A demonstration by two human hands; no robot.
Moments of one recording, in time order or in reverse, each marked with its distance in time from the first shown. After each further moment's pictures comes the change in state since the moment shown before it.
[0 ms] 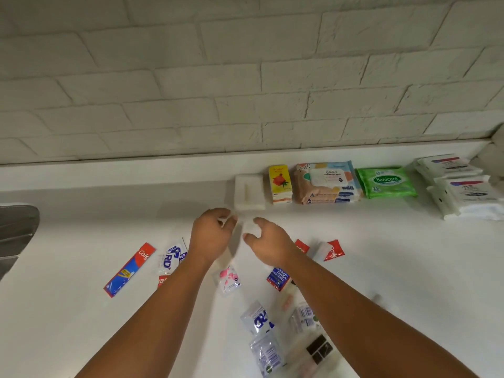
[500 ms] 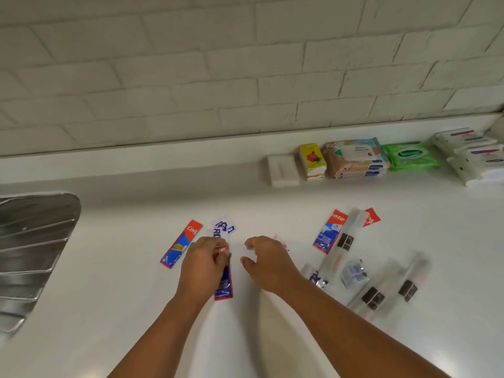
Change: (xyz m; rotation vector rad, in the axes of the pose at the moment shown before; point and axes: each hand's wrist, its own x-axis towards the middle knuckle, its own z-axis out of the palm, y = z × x) left_hand -0.102 -0.120 -0.093 0.083 -0.055 0.022; right_hand -0.071 -0.057 0.138 -0.131 0.117 -0.129
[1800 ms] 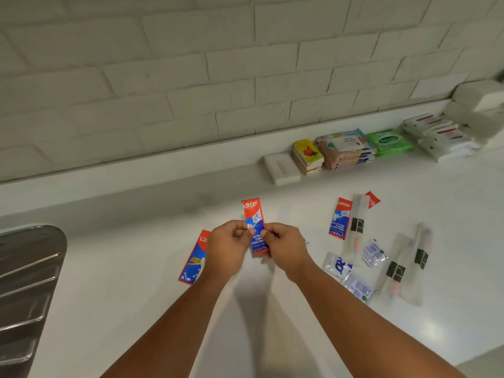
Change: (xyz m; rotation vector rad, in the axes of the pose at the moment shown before) left_hand 0.056 -0.014 -0.006 -0.532 -0.197 0.046; right_hand 0.019 -0.042 0.030 0.774 0.327 0.283
